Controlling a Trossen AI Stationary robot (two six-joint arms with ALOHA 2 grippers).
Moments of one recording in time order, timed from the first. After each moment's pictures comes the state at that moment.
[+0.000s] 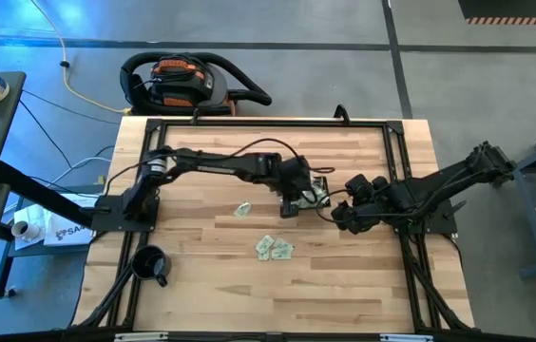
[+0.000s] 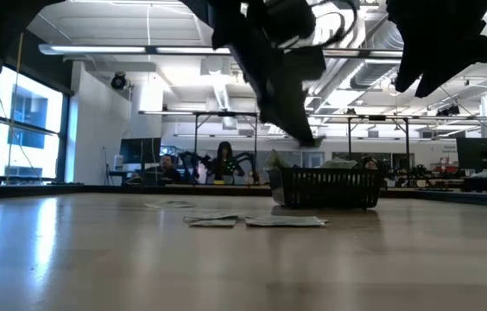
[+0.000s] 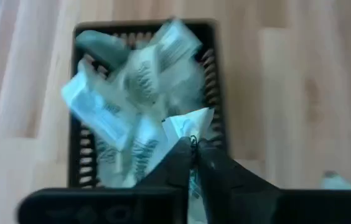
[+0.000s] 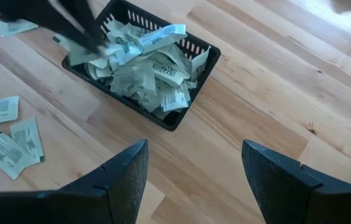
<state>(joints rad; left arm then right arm) 0.10 2.08 1.73 -0.58 0.07 0.05 0.36 1.22 1.01 -1.14 0.55 1.26</state>
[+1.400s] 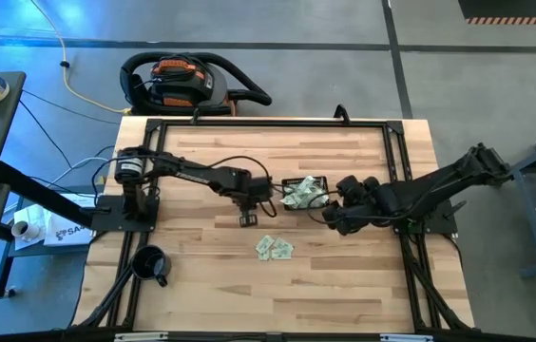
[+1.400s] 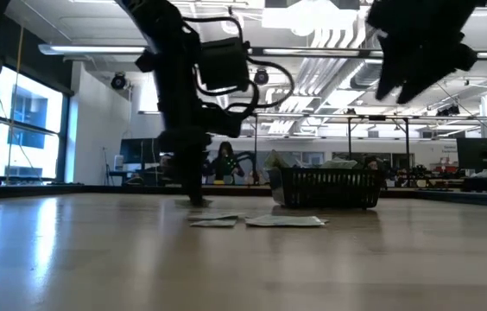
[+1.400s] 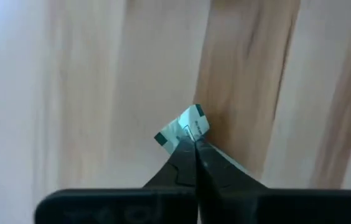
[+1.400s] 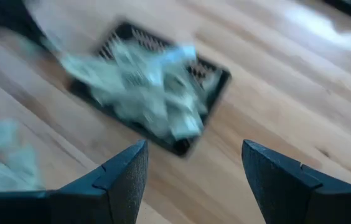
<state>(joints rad) 0.08 1.88 1.16 -0.58 -0.08 -0.05 0.33 1.31 1.01 -1.06 0.61 1.23</state>
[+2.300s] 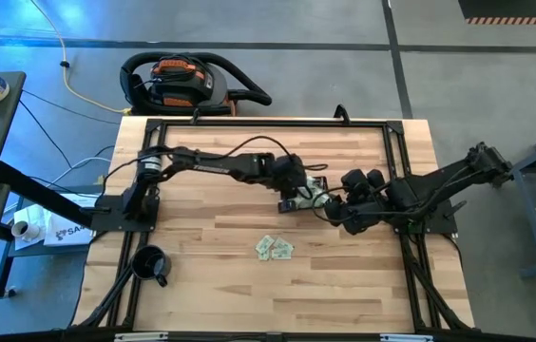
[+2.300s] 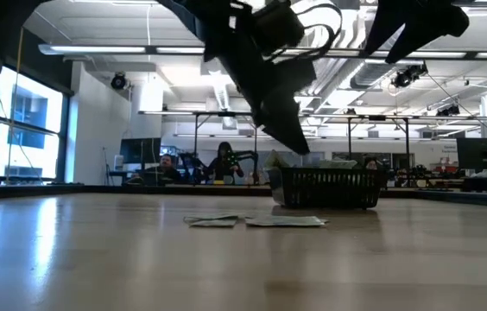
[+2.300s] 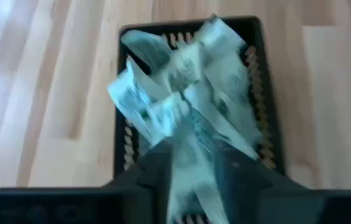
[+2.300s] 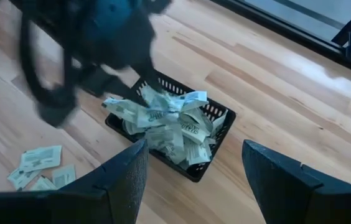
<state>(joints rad) 0.13 2.04 1.58 -0.40 -0.04 0.12 0.38 1.28 1.17 -1.14 0.71 1.20</state>
